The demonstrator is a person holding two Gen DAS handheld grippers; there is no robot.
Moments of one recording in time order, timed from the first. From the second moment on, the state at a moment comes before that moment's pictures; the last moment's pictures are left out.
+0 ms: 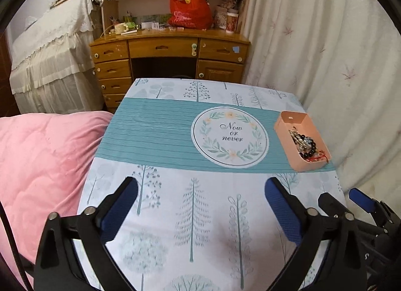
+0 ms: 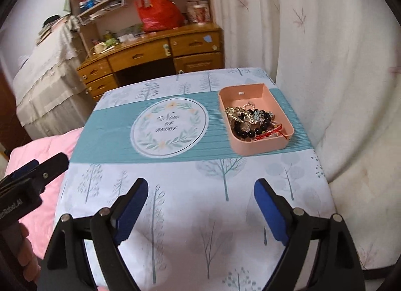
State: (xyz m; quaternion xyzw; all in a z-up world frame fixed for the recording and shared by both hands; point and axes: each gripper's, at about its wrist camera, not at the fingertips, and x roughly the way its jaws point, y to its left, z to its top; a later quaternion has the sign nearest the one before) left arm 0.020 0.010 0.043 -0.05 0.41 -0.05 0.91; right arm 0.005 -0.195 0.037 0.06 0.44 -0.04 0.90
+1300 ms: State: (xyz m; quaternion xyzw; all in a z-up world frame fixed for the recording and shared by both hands) left arm -0.111 -0.035 0.066 0.01 0.38 -0.05 0.93; right arm -0.111 -0.211 0.063 0.05 0.39 -0.04 0.92
